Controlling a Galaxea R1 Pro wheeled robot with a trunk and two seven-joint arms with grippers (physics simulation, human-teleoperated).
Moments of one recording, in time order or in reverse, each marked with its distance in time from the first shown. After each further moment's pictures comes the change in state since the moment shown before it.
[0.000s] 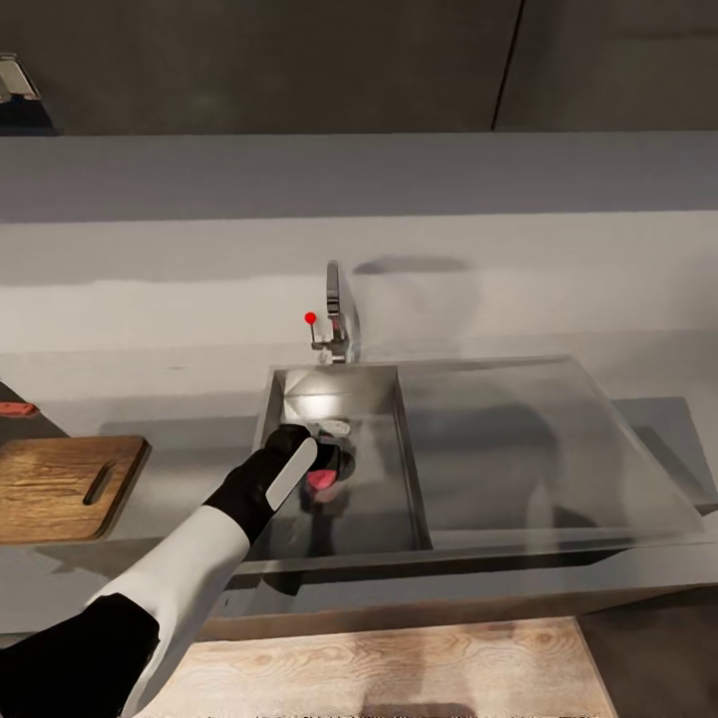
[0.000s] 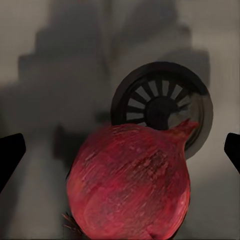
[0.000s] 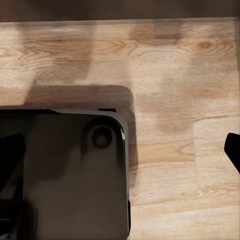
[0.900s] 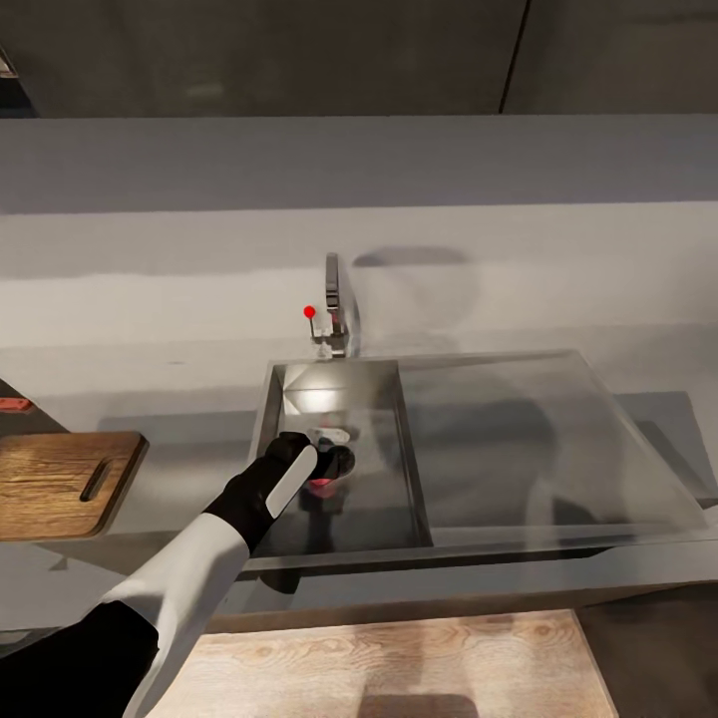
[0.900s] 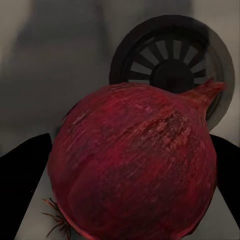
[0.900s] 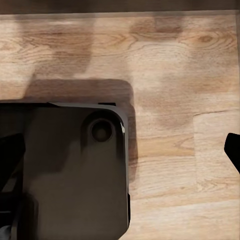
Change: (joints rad) left arm 0.024 0.000 0.000 0.007 0.004 -0.001 0.001; right arm 0.000 0.000 0.000 0.000 0.000 0.000 0.000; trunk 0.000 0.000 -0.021
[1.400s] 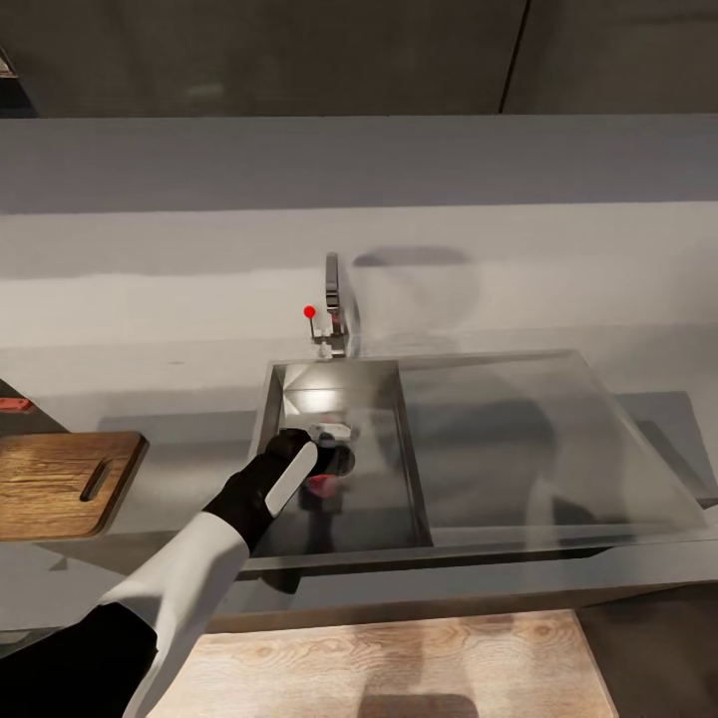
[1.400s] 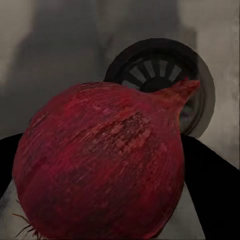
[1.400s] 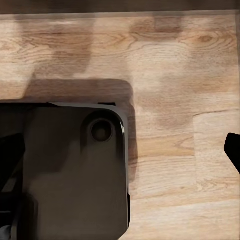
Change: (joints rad) left arm 0.000 0.000 0.002 -0.036 0.000 0.005 0.000; right arm 0.000 0.000 -0.001 0.000 0.000 0.000 0.000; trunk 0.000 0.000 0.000
